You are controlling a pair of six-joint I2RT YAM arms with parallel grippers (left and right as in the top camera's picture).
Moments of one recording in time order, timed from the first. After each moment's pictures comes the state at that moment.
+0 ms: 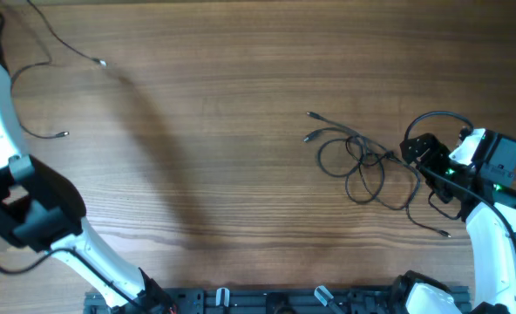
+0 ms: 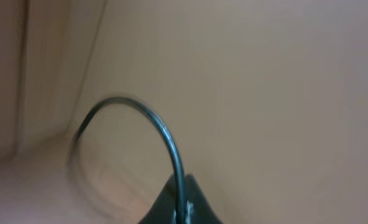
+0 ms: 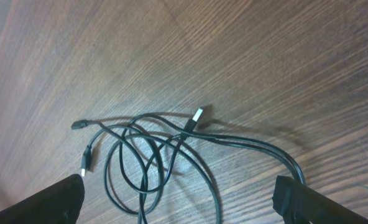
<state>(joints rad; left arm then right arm) 0.47 2.08 2.01 -0.17 0.07 -0.48 -0.41 1.19 0.66 -0.50 -0.42 0.42</state>
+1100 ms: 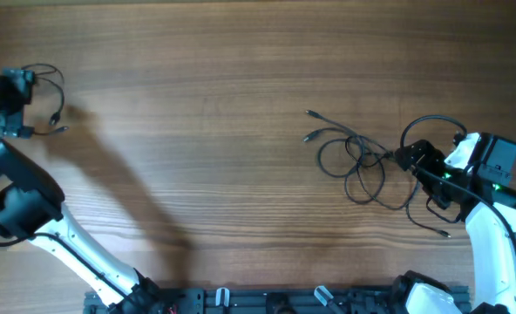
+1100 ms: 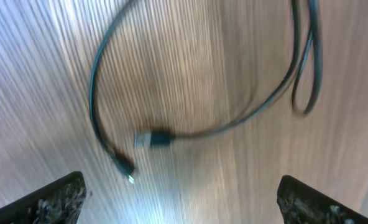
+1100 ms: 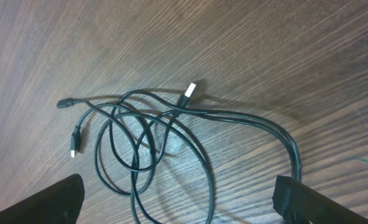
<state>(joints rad) 0.63 2.28 2.00 -0.99 0.19 -0.82 -0.40 1.19 0.66 -0.58 -0.42 0.39</state>
